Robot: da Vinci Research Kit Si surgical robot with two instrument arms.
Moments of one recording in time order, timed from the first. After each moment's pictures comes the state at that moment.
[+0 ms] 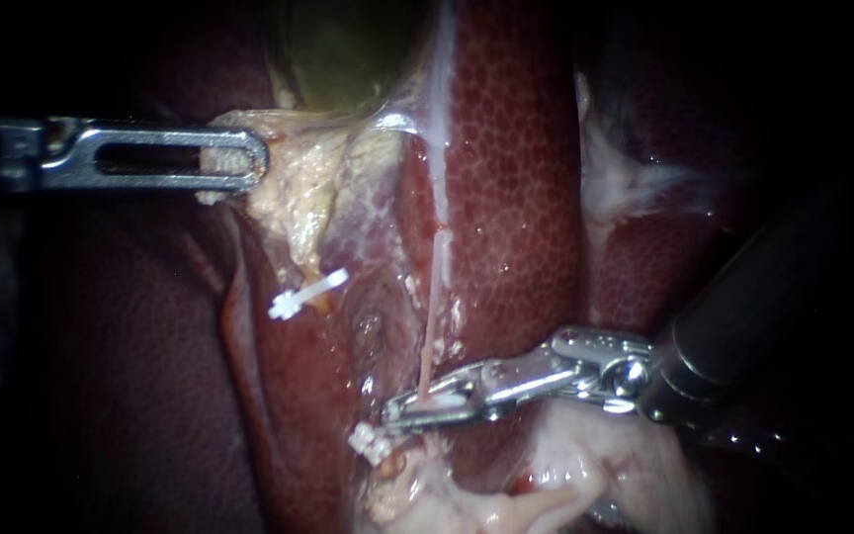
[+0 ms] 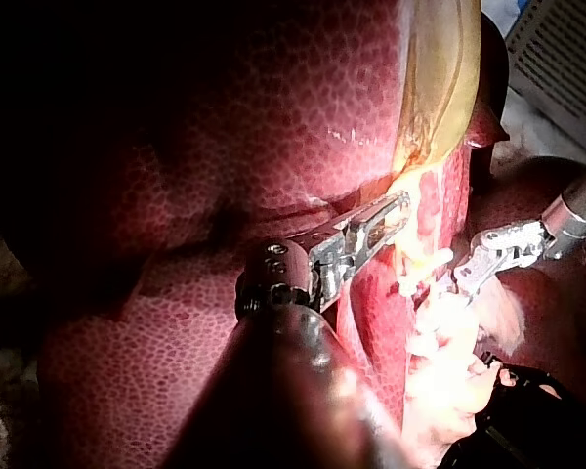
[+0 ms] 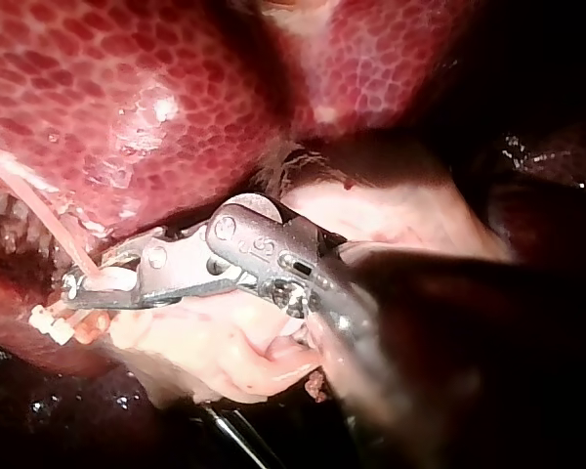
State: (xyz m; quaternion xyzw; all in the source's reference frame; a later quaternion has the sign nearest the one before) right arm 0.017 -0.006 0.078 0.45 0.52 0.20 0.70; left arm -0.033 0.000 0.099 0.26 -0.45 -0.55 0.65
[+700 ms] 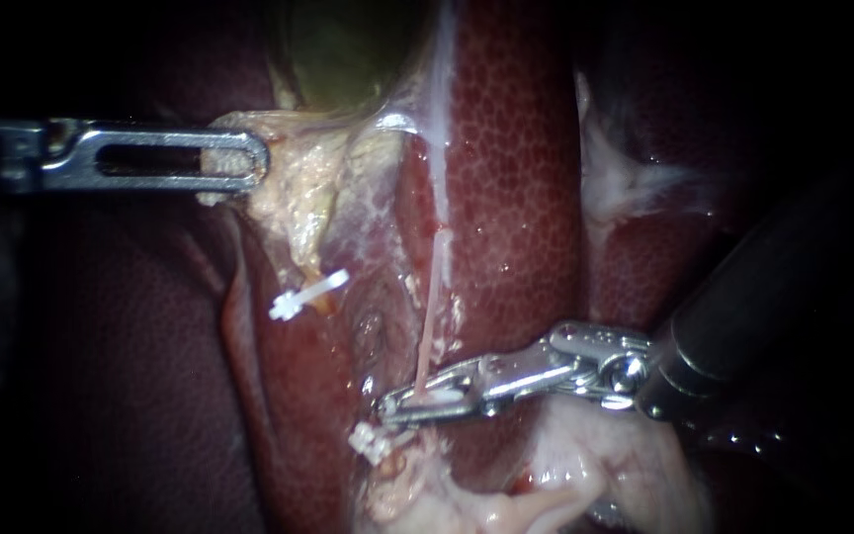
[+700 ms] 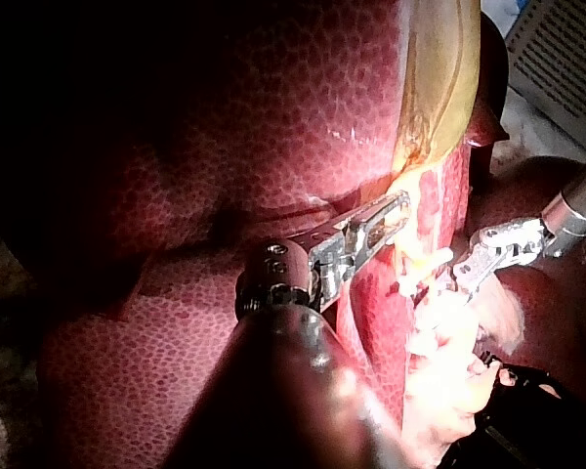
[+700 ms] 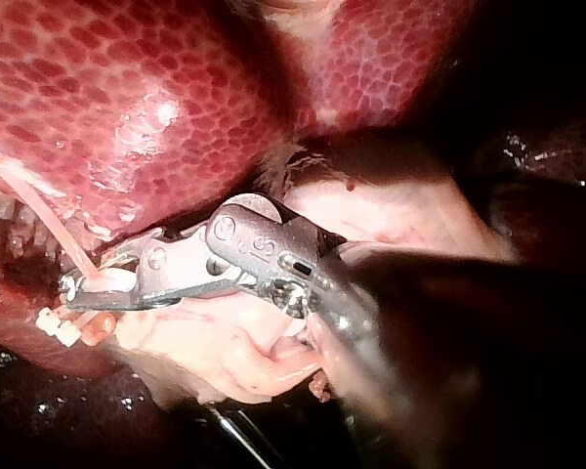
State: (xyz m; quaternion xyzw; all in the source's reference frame) right arm 0.017 -0.006 0.077 0.47 0.52 0.19 0.69; left arm -0.033 0.000 0.099 0.26 -0.45 -0.55 0.65
